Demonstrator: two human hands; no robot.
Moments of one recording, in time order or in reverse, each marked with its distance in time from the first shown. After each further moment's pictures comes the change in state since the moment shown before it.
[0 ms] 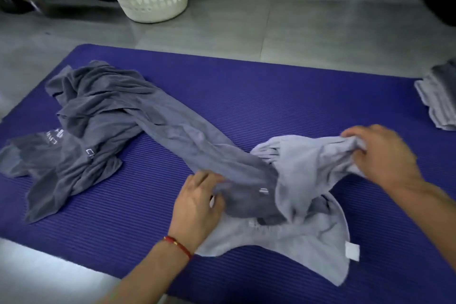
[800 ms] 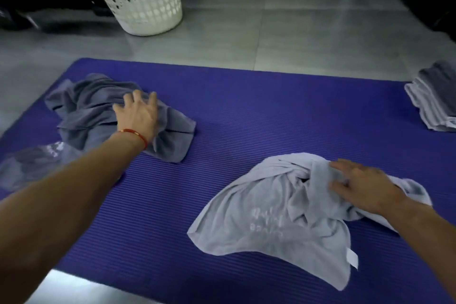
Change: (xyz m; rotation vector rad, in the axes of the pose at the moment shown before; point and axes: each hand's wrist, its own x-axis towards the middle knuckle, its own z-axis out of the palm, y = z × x) left_hand 0.192 -0.095 -0.099 0.937 -0.093 -0.217; right_hand -0.023 0.025 0.034 -0.123 -0.452 -0.056
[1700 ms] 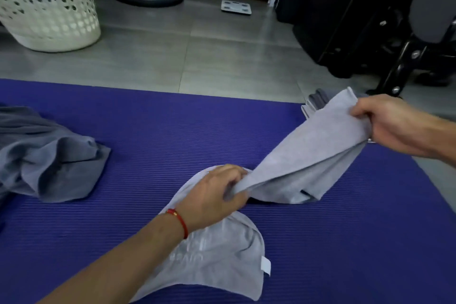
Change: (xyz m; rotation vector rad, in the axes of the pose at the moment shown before) left_hand -0.154 0.258 -0.097 -1.303 -0.226 0.854; right_hand -0.069 0.085 -0.215 1.018 0.321 0.170
